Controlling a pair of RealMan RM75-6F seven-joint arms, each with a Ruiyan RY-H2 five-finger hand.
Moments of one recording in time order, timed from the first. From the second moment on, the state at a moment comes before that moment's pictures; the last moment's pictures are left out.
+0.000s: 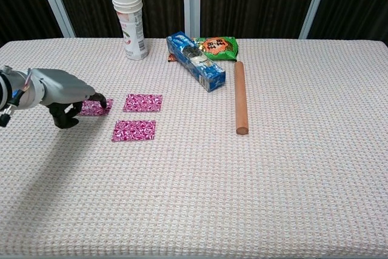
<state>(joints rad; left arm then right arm) -1.07 -1.55 0.17 -1.40 0.42 0.79 0.78 0.03 -1.06 0.02 -1.60 -1.56 1.50 0.12</state>
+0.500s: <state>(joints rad) -1.05 -1.60 0.03 -1.33 0.54 0.86 0.68 0.04 -1.06 0.02 -1.59 -1.55 1.49 0.13</state>
